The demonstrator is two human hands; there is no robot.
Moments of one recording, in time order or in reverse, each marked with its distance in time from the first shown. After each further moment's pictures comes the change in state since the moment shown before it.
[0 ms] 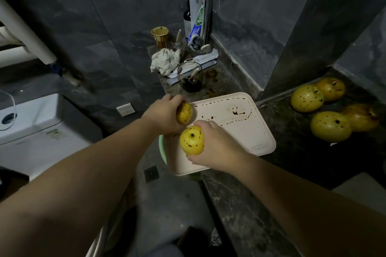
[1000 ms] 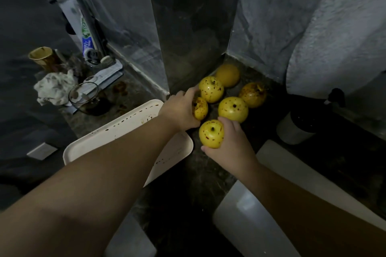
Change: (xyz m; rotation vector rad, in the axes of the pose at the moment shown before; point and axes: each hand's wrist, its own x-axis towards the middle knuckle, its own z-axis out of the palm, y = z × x) left_hand 0.104 0.250 0.066 -0.075 -0.079 0.354; right_hand -0.111 0.166 -0.087 0.149 0.508 0.467
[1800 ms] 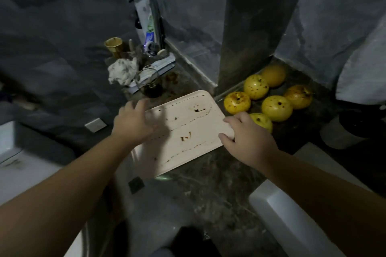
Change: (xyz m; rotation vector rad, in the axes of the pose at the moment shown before) left_hand -0.188 -0.146 -0.071 0.102 0.153 -0.536; right_hand -0.031 -0.083 0.008 -0.365 -0.115 -0.328
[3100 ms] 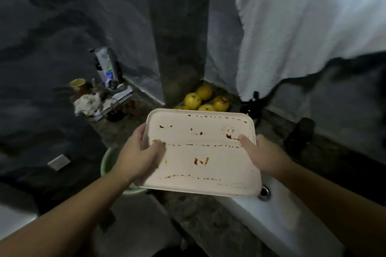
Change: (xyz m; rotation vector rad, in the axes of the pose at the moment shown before) left_hand -0.176 0.123 -0.027 -0.702 -0.031 0.207; right_hand -0.193 0.093 -0.118 0.274 0.051 0.691
